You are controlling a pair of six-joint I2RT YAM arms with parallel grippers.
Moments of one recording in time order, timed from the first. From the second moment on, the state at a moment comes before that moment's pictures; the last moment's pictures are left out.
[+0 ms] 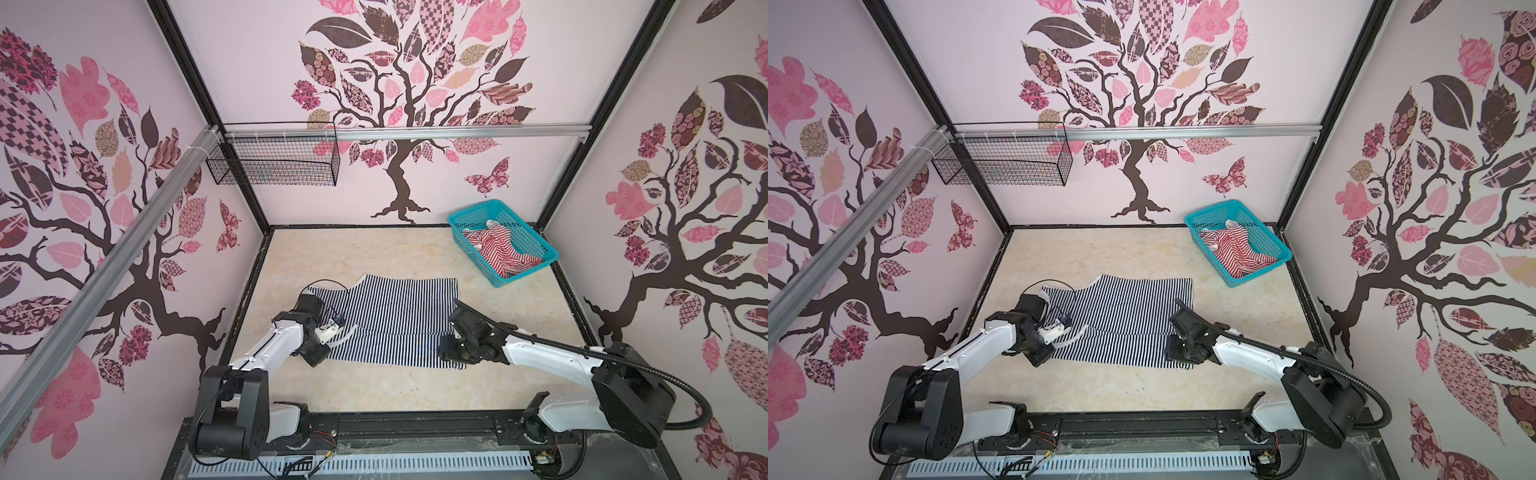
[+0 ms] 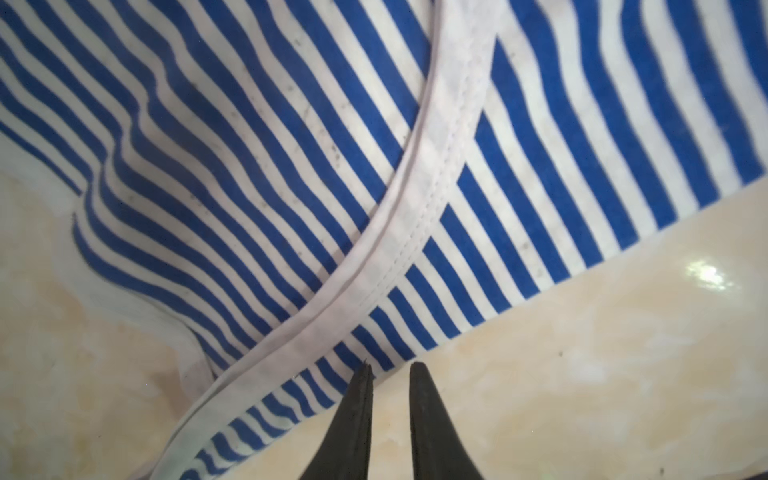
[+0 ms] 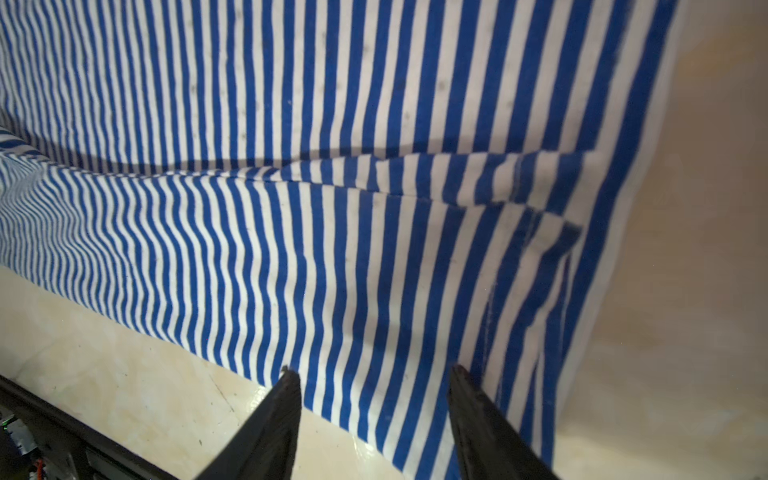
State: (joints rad) left arm -0.12 1.28 0.67 -0.83 -0.01 0.69; right arm 0.73 1.32 0.63 -0.42 -0.11 0.82
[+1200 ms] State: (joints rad) left arm -0.16 2.26 1.86 -0.87 0.32 0.22; right arm 0.38 2.03 1.47 -0.60 0.20 0.54
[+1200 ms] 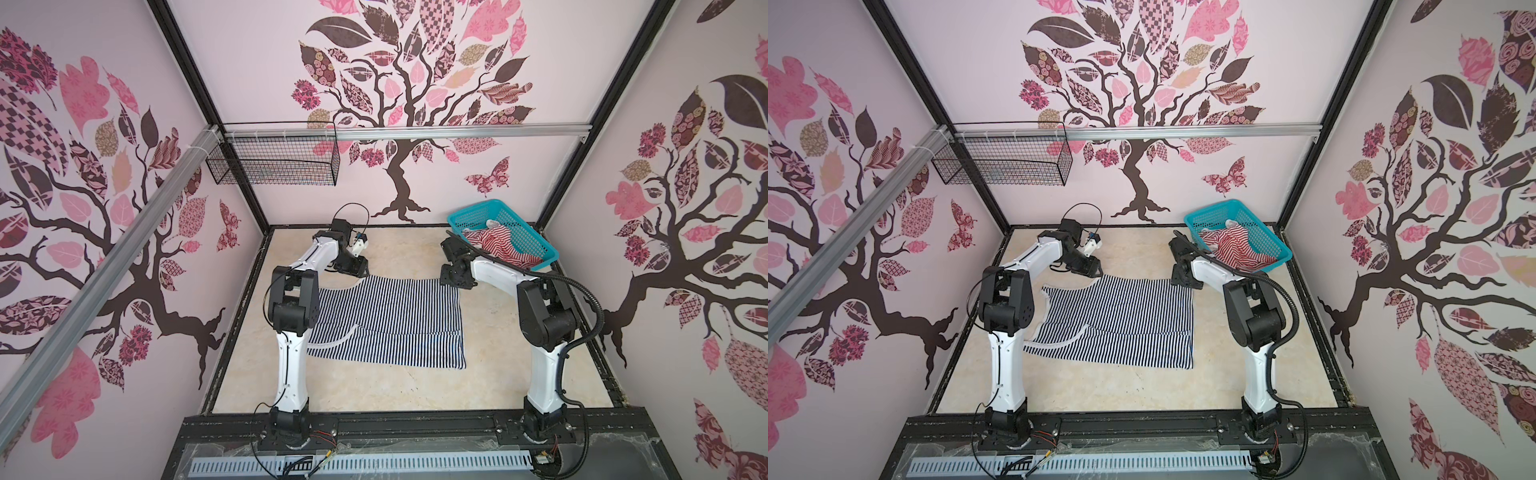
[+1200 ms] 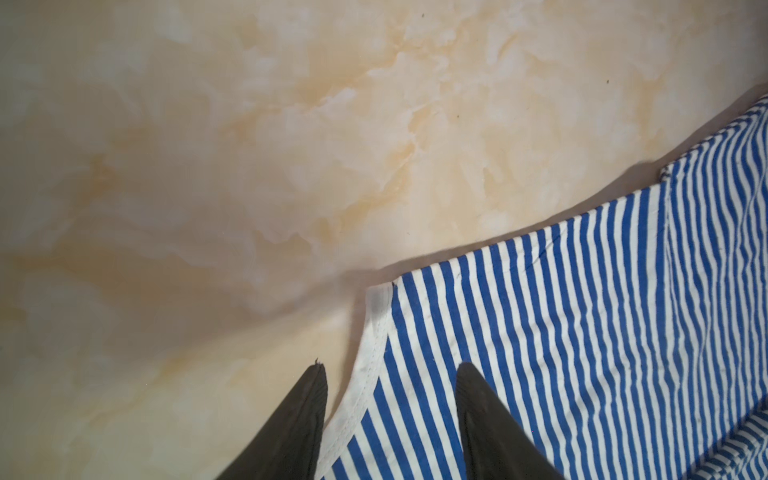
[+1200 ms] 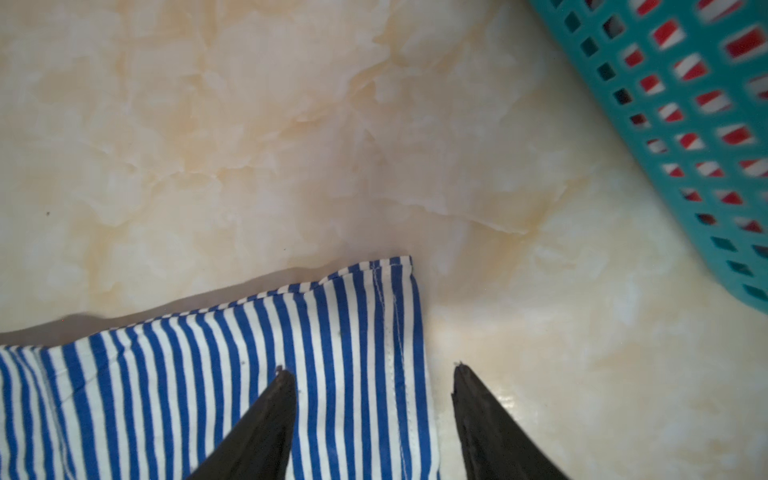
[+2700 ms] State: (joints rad) left arm -0.20 2.38 1.99 -0.88 0.29 0.18; right arm 0.32 2.14 1.54 -0.54 0.10 0.52
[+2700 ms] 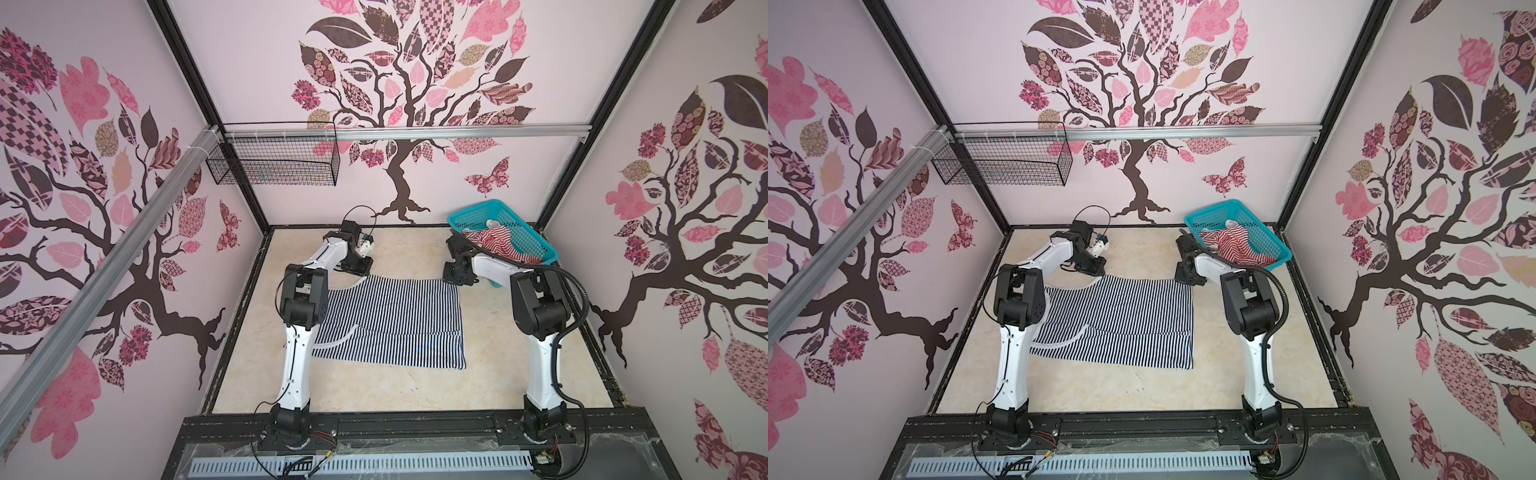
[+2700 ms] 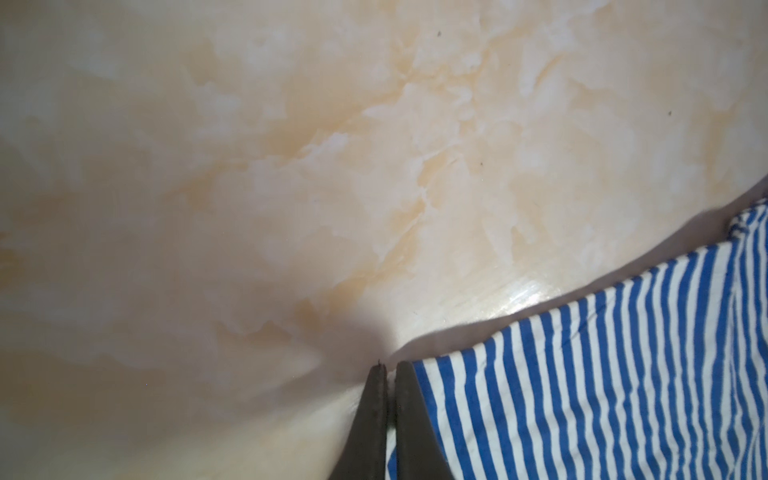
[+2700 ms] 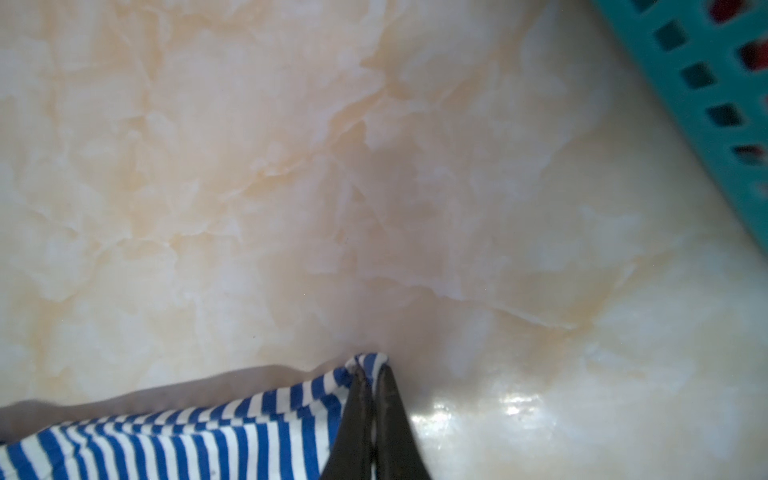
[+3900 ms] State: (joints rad) left arm -0.20 1.89 1.42 -0.73 0.31 0.21; right arm 0.35 1.58 1.00 -0.40 -0.04 0.58
